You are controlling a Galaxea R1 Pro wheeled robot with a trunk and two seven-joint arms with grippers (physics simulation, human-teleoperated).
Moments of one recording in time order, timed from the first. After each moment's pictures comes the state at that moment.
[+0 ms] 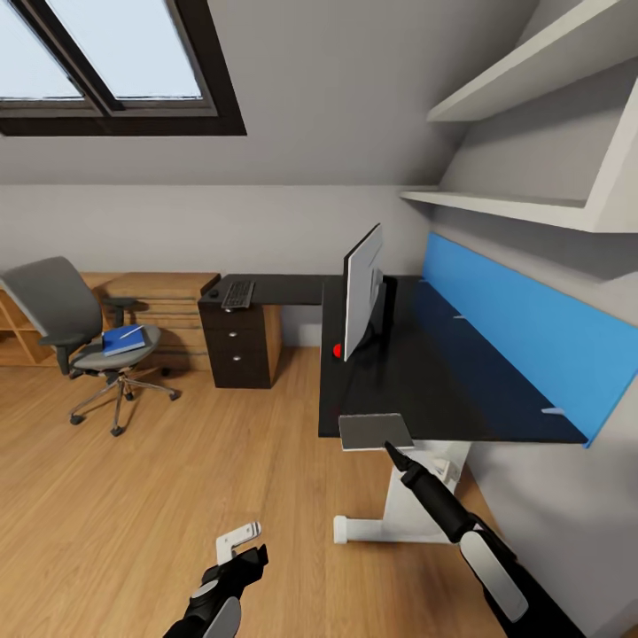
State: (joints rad) left arm -0.26 -0.02 -0.39 -0.93 0.67 0.18 0.49; right arm -0.38 -0.15 0.21 -0.94 -1.02 0.02 0.47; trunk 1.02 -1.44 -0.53
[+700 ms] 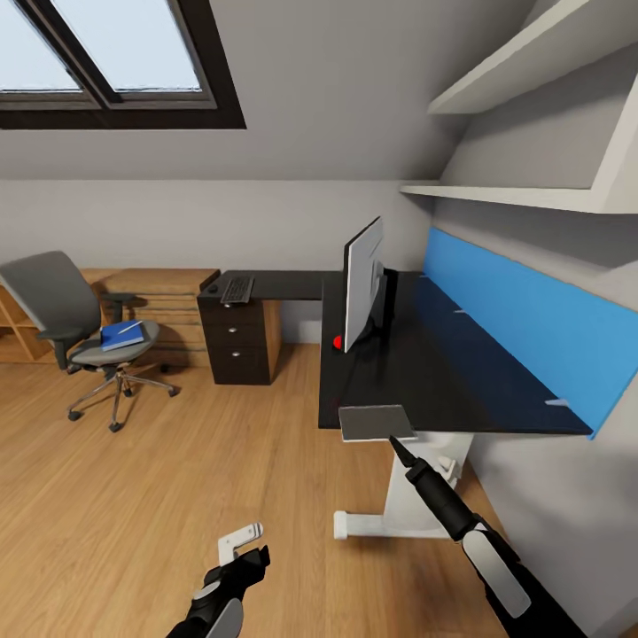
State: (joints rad) left arm -0.26 -0.03 -0.40 -0.93 0.67 0.17 0.49; right arm -0.38 -0.15 0.18 -0.92 -1.08 0.02 0.56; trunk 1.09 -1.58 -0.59
